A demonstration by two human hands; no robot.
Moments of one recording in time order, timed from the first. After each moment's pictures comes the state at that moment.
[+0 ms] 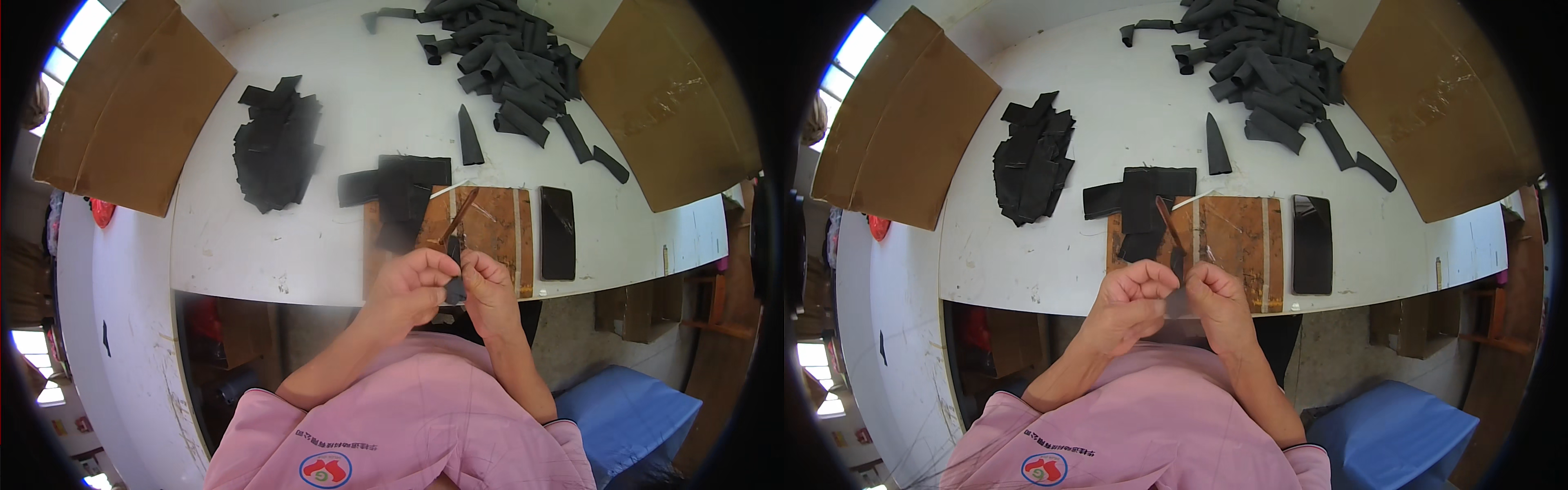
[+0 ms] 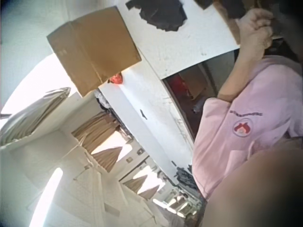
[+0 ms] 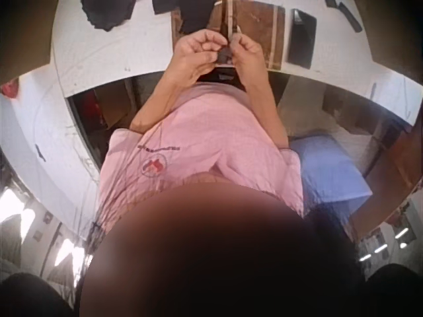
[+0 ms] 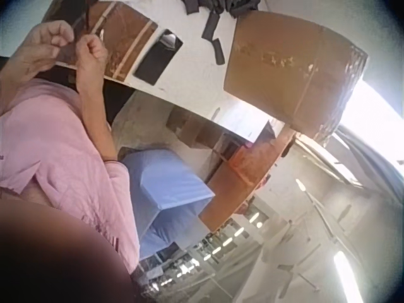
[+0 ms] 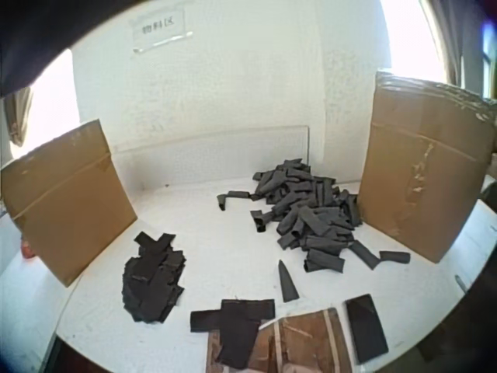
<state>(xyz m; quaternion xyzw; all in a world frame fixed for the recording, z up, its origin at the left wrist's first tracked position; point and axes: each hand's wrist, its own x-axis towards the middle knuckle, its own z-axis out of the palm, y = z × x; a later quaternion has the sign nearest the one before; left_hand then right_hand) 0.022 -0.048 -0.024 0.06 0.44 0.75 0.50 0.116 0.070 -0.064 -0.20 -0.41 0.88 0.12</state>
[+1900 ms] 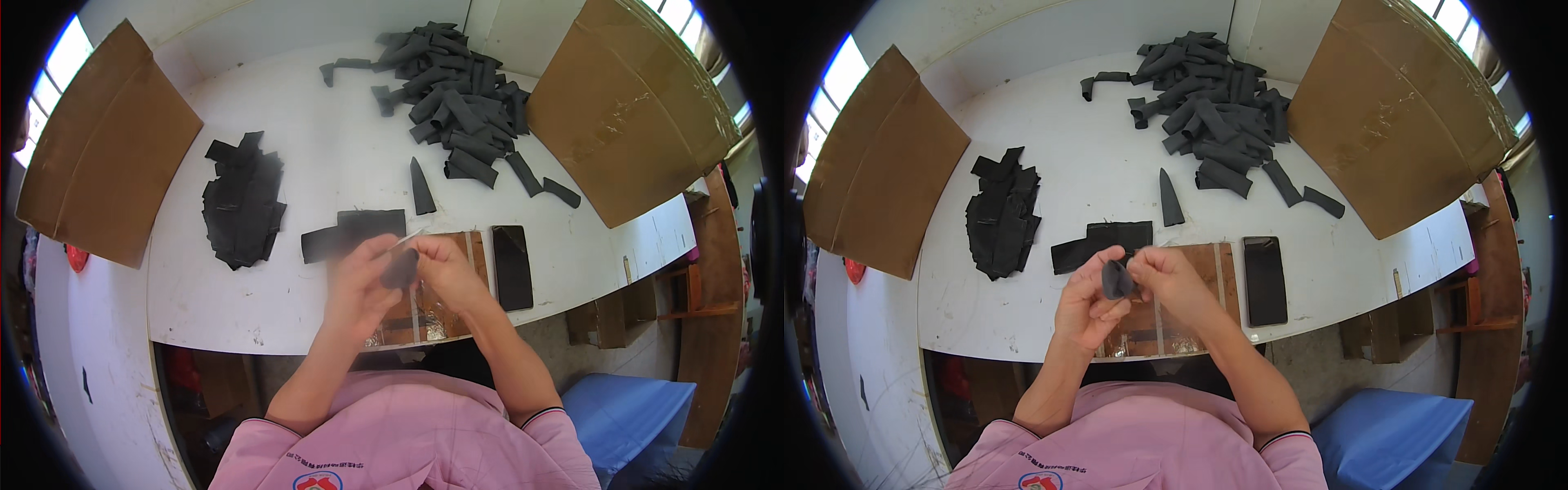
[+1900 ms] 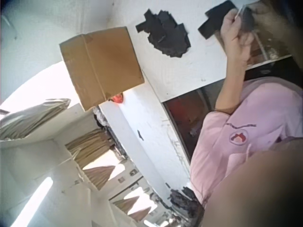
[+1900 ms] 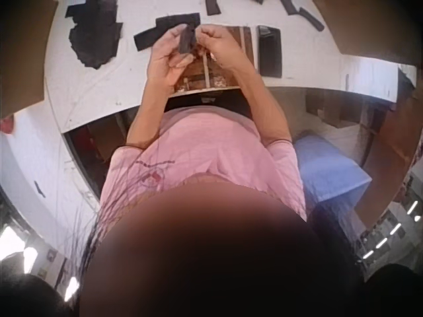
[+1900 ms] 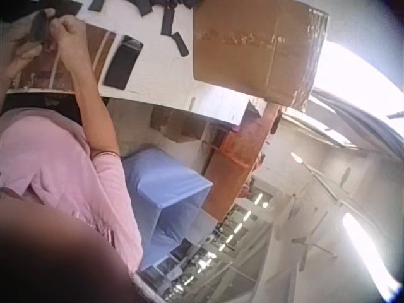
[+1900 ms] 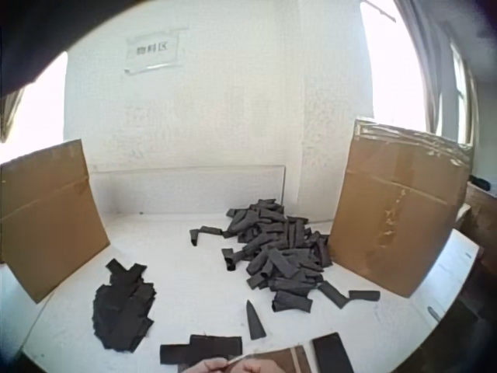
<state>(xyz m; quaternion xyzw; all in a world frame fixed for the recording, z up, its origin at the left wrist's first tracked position) -0.019 -0.011 -0.015 0.00 0.28 0.82 0.49 0.052 0.119 -0.023 -0.12 -0.58 0.80 0.05</state>
